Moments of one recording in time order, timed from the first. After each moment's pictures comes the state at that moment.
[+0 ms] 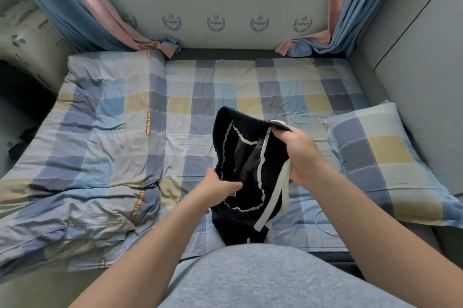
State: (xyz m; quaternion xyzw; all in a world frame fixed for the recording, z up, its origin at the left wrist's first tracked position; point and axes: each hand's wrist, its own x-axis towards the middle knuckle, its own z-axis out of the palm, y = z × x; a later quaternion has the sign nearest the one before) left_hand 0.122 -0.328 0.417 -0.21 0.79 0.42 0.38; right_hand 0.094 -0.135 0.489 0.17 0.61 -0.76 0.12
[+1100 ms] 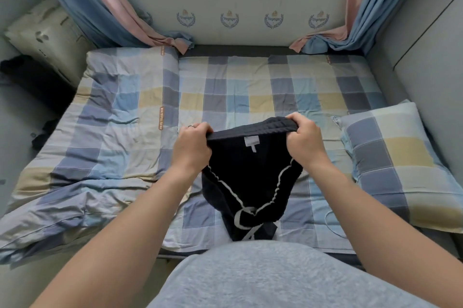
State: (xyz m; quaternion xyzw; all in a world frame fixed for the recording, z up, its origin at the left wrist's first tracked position) left_hand 0.074 -0.377 0.438 -0.01 0.97 0.26 -0.02; right_hand 0.071 -0.124 0.460 0.03 0.88 -0.47 -0.04
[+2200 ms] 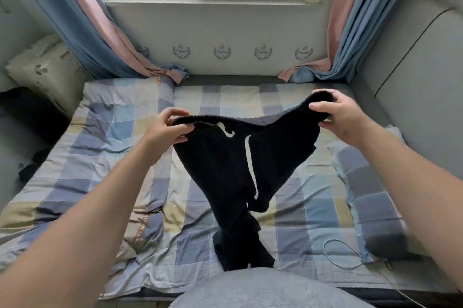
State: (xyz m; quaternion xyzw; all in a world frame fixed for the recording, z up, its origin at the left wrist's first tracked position) left_hand 0.003 -0.435 0.498 -0.05 0.77 0.63 0.07; right_hand -0.014 -0.028 0.536 0.10 0.72 -0.68 0.06
